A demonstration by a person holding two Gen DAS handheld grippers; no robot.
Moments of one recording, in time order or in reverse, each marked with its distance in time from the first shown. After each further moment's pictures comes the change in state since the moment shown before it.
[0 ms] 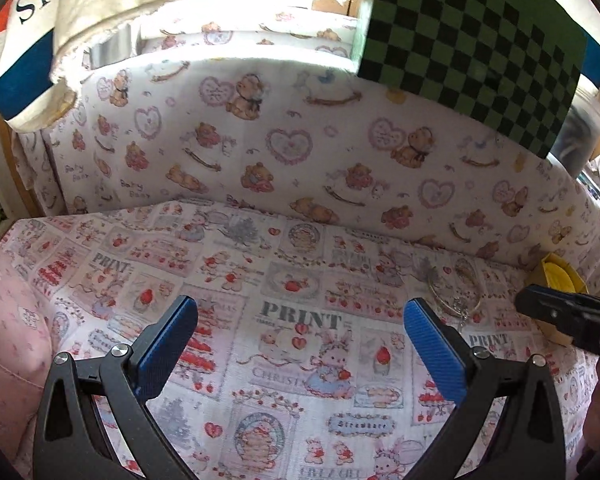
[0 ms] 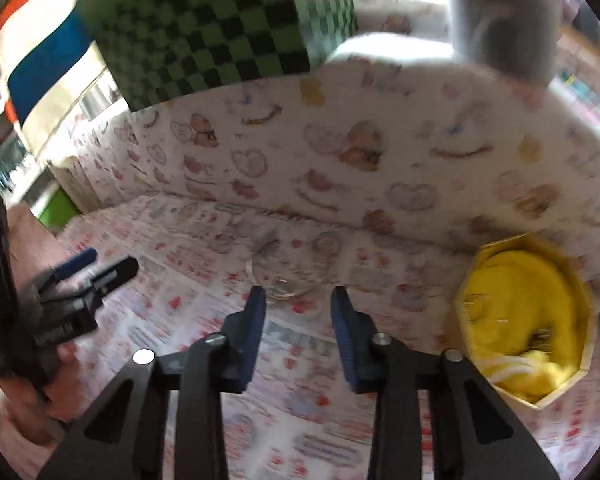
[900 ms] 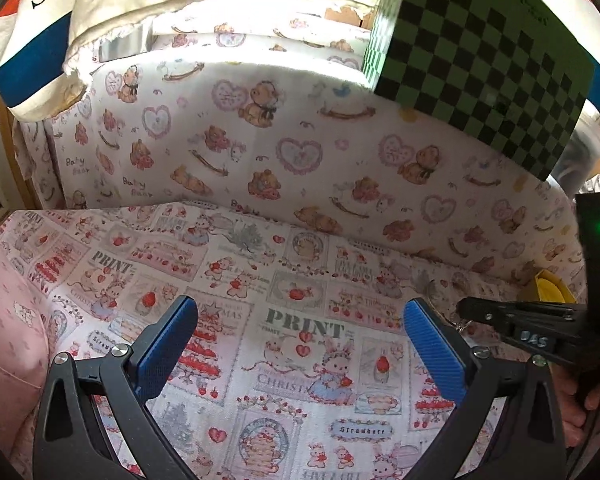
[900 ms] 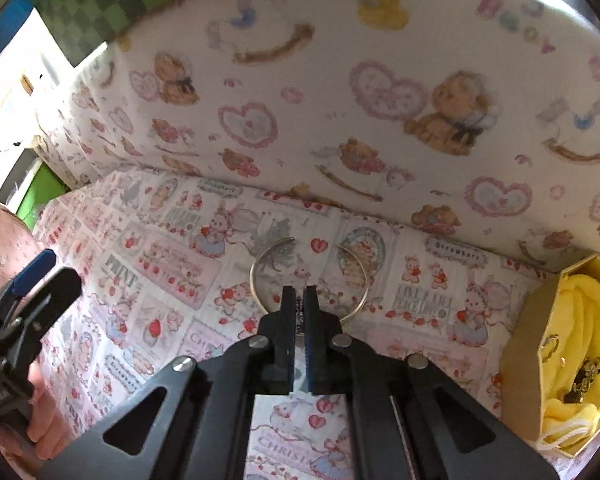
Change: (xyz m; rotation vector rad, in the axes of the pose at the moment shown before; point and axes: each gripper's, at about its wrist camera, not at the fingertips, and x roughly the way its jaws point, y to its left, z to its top) left arm -0.005 0.010 0.003 -0.051 -0.020 -0.031; right arm 0.050 0.022 0.011 -0.043 0.095 -0.053
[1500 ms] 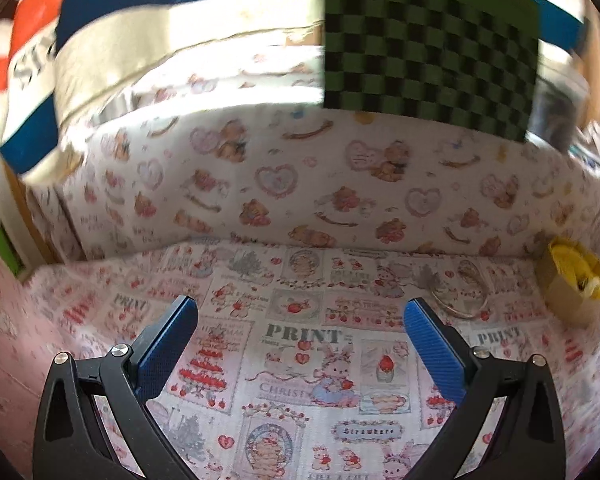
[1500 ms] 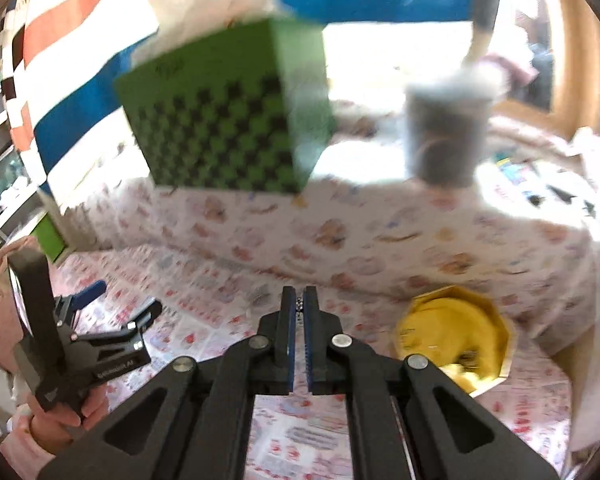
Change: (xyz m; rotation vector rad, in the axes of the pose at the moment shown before) left arm -0.011 -0.037 -0.015 0.215 -0.118 0.101; right arm -0.150 -0.011 -0.037 -0.002 -0.371 -0.115
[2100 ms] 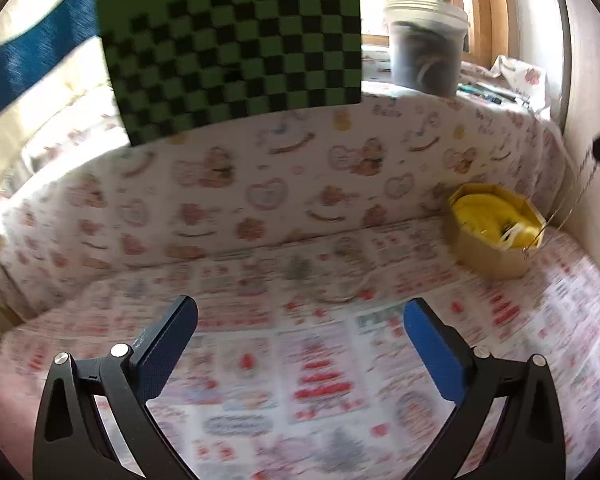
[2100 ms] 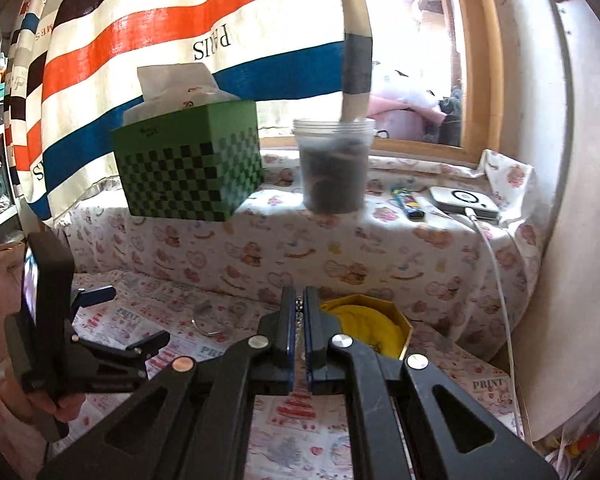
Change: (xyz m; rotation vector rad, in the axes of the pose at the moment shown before) left arm -0.011 -0.088 0.008 0.201 0.062 -0.230; right arm -0.074 -0.051 -0.049 -0.009 -0.219 -0.116
